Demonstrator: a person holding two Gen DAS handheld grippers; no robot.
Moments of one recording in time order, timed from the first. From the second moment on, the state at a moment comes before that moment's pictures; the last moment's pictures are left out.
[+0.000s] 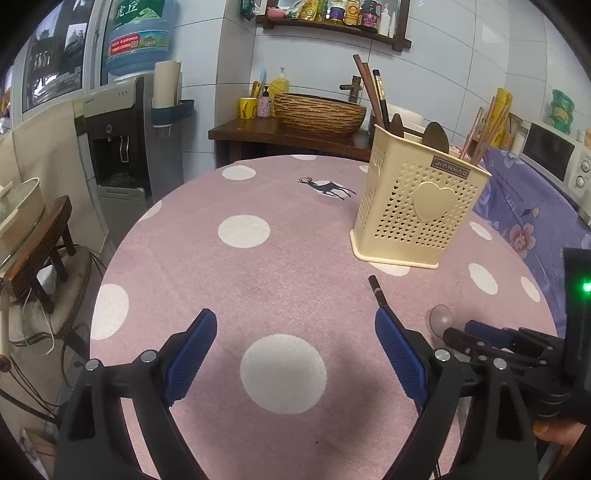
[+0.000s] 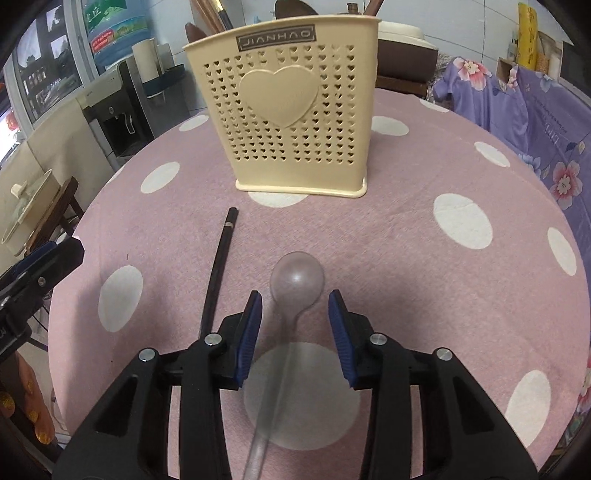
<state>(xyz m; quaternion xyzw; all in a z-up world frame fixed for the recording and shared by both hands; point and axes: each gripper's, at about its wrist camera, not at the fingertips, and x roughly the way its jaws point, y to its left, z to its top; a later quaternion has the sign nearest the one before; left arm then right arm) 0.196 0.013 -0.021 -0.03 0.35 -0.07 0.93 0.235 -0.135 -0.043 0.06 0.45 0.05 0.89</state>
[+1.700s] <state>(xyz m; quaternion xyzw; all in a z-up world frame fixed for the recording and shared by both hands) 0.257 -0.098 -0.073 0.01 0.46 -0.10 0.88 0.158 -0.189 0.043 0.09 0.28 0.04 0.95</state>
